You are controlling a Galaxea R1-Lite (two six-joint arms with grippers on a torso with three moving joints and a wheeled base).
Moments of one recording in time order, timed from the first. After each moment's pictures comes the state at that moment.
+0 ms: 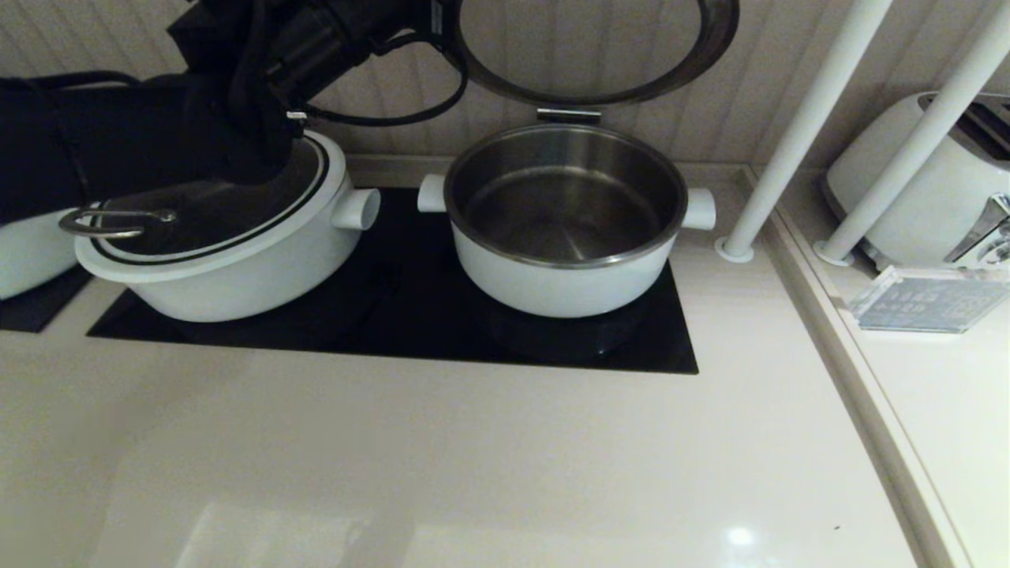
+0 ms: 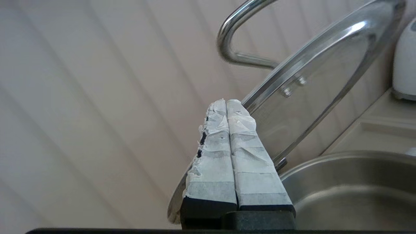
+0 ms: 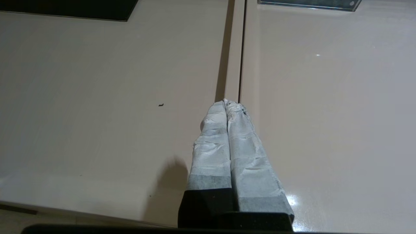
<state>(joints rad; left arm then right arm) -0.42 2.00 -1.94 -0.64 -0.36 0.49 0.01 0.00 0.00 0.00 0.01 -0.03</state>
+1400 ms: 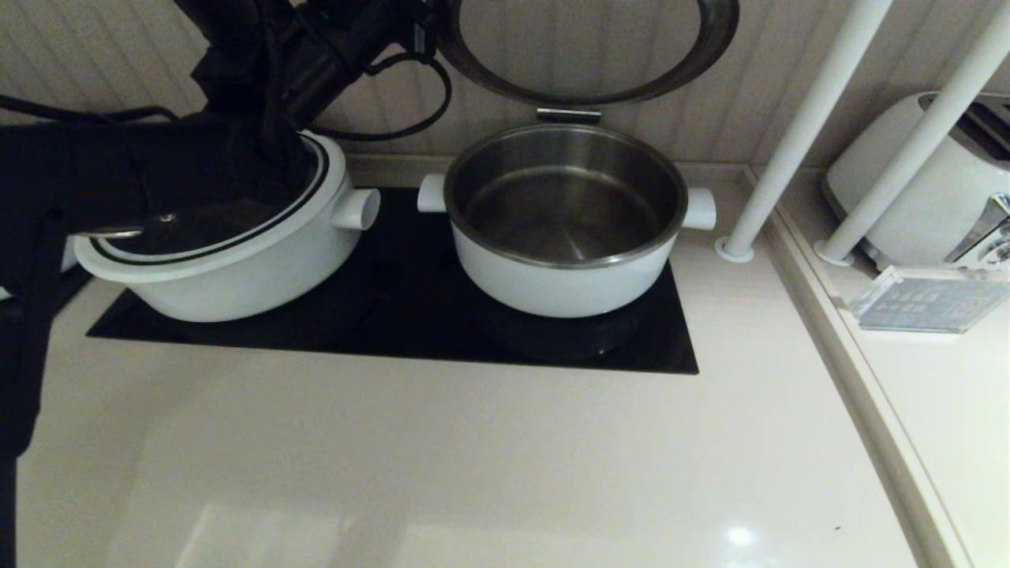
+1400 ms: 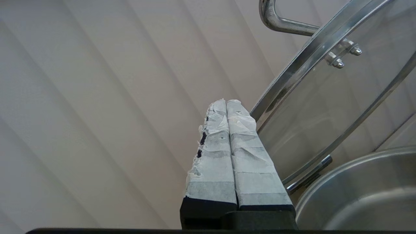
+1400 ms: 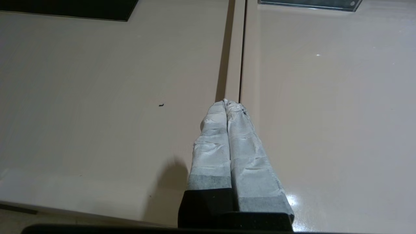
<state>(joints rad) -0.35 2.09 -1.95 -0.82 -0.36 0.51 0.01 0.00 0.00 0.00 0.01 -0.03</state>
